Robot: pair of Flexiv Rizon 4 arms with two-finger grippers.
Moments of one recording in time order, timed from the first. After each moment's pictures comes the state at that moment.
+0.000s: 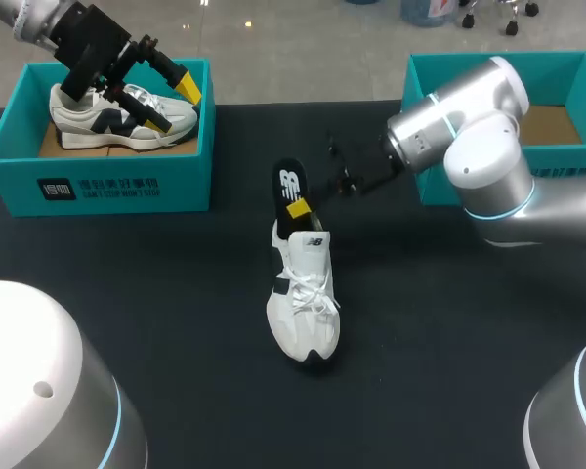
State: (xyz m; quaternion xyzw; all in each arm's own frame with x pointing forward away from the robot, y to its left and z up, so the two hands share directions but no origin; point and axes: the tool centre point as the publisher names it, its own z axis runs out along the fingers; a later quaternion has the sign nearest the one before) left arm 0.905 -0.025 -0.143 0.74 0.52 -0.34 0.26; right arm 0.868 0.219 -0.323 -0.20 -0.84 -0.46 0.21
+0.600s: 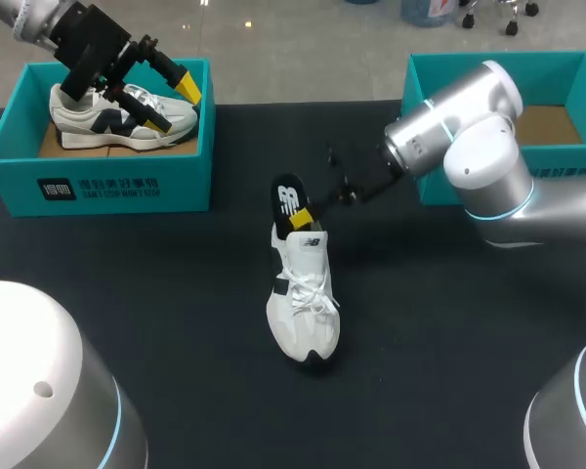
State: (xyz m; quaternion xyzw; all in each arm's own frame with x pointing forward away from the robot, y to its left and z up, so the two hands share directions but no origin) left arm 0.905 -0.025 -0.143 0.74 0.52 -0.34 0.26; right arm 0.849 0.217 -0.340 -0.22 -0.83 -0.44 0.26
